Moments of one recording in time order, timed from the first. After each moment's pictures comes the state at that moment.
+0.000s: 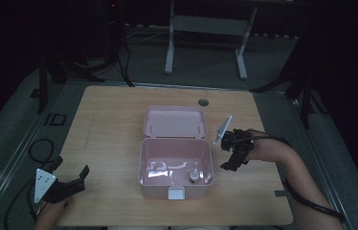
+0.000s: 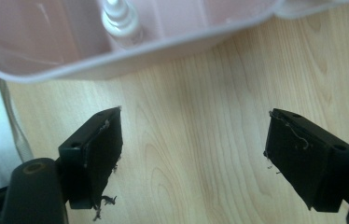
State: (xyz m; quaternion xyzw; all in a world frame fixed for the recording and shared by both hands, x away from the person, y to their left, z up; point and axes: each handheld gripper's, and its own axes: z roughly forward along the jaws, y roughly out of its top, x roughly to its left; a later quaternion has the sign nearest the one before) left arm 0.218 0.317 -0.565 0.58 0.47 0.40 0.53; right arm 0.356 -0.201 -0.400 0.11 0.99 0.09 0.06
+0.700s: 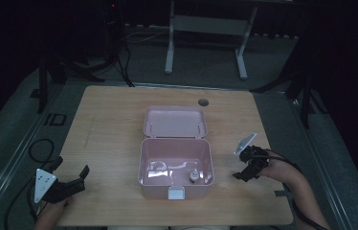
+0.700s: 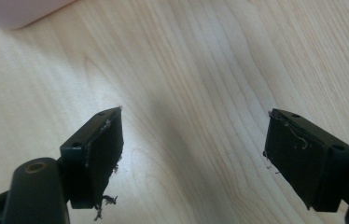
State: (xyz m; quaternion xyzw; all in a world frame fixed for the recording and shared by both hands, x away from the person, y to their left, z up) left arm 0.218 0.317 -0.565 0.58 0.47 0.40 0.53; right arm 0.354 -0.279 -0.482 0.22 0.96 0.15 0.07
